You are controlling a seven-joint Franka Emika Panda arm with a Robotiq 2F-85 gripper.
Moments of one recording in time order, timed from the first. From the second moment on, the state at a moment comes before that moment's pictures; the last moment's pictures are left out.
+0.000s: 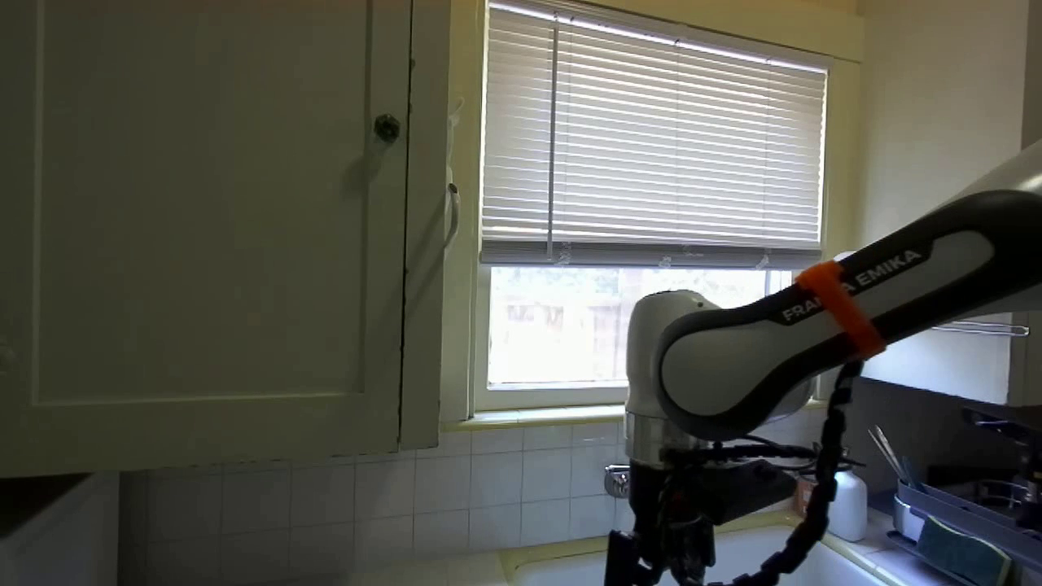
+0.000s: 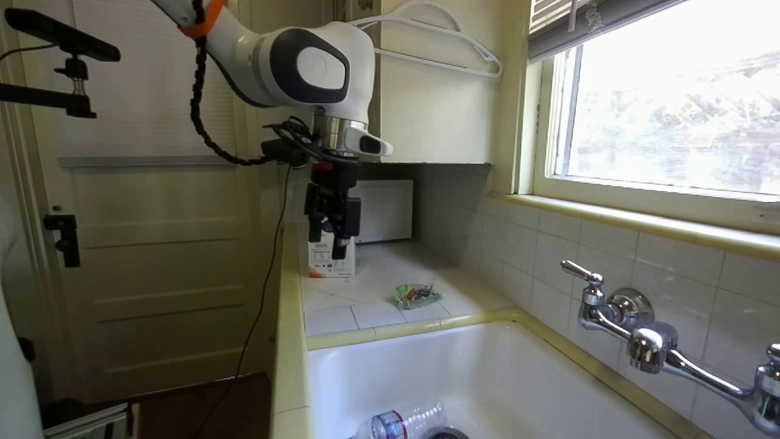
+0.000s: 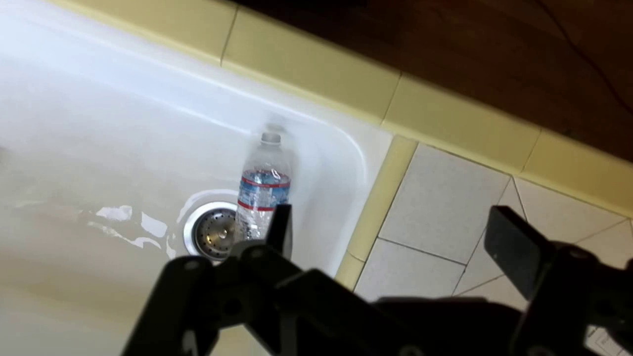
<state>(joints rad) 0.14 -0.38 0.16 -2.53 0.16 2.10 0.15</state>
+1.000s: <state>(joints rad) 0.17 0.23 0.17 -2.04 -0.05 2.32 0.32</state>
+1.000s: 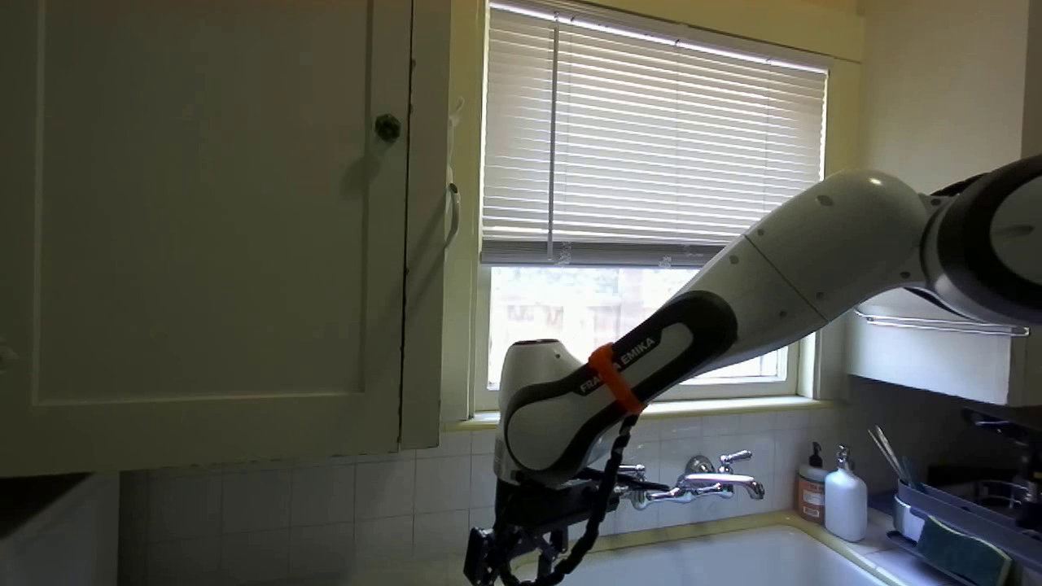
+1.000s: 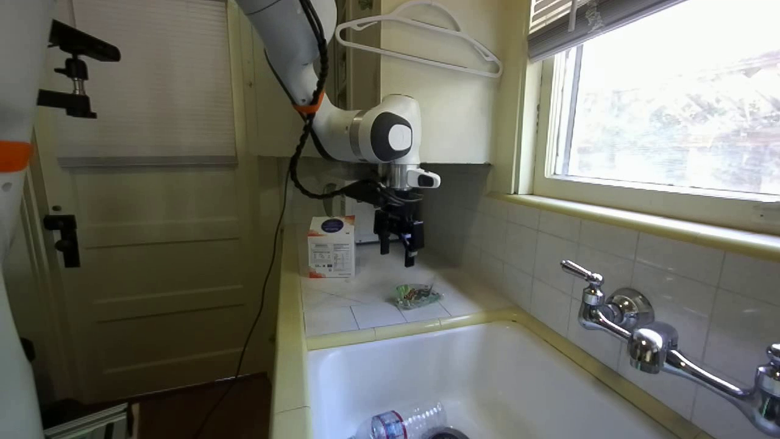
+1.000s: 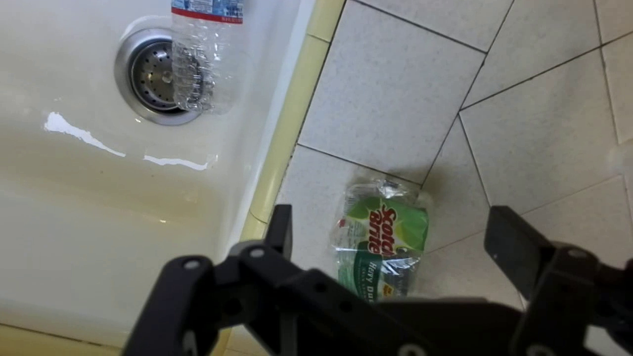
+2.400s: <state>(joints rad) 0.22 0.51 0.11 -2.06 -0.01 3.00 0.23</state>
